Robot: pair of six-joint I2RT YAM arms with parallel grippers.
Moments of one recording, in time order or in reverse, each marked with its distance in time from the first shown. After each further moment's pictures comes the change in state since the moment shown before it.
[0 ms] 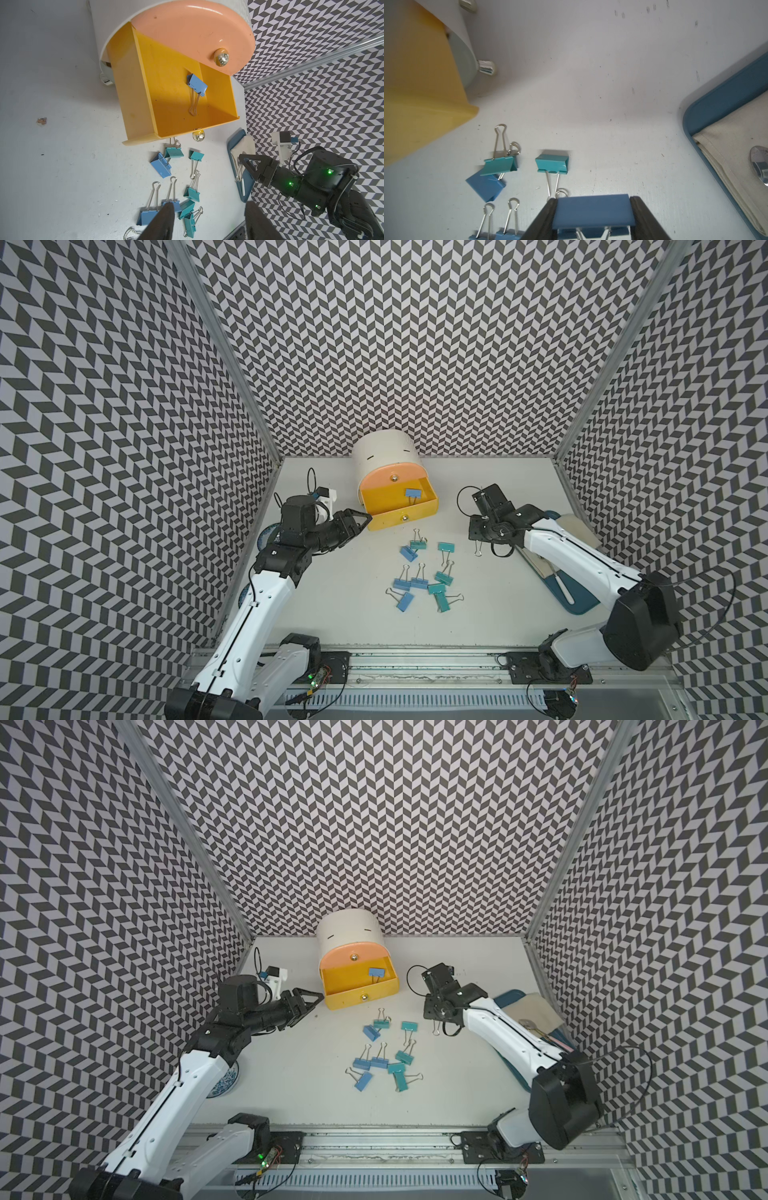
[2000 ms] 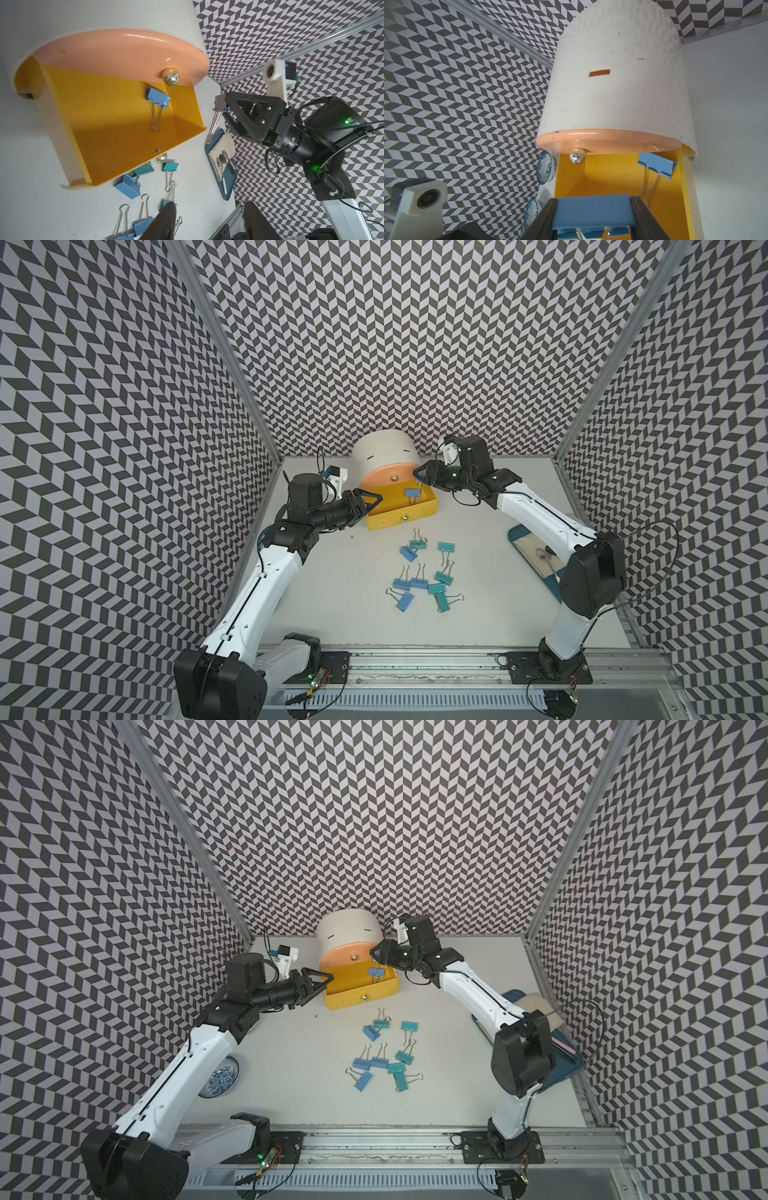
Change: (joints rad) left arm -0.015 0.137 0.140 0.082 0.090 -0.020; right arm 0.008 0.346 0.452 0.419 -0.553 0.072
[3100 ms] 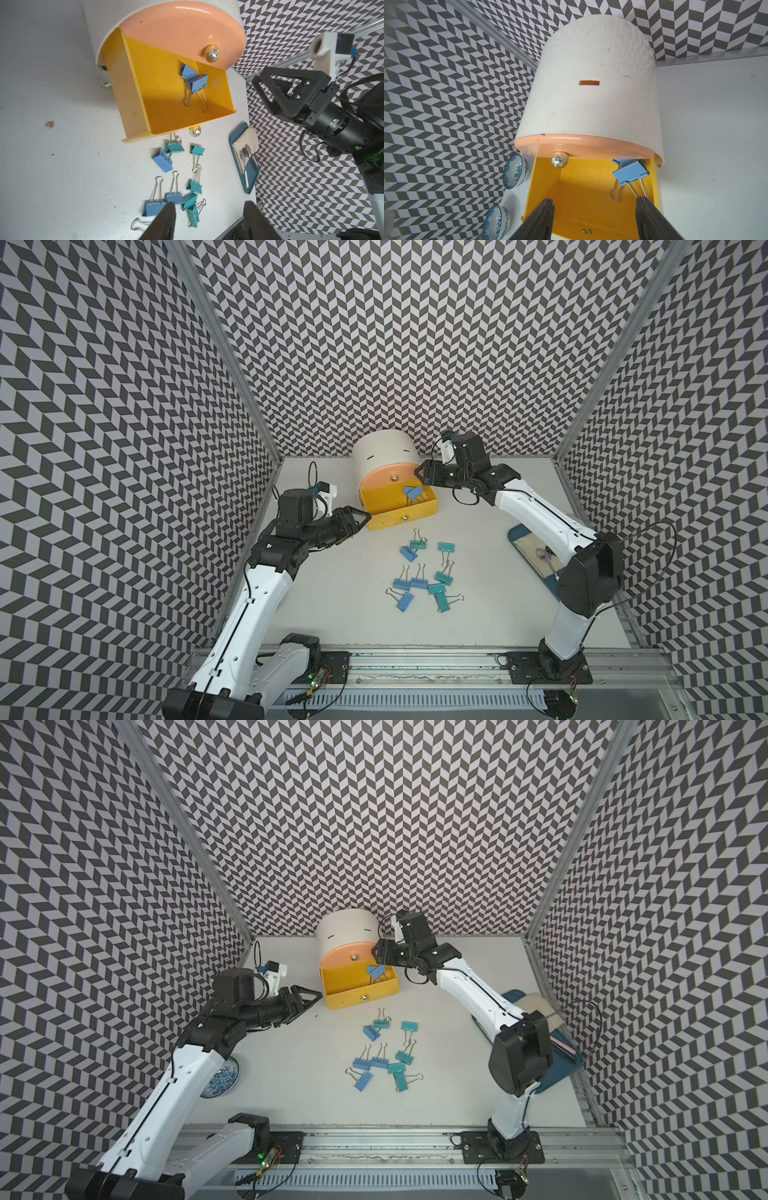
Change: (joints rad) left arm 0.024 -0.138 -0.043 -0.247 -0.096 0.131; right arm 0.036 -0.004 0.072 -0.140 0.161 -0.155
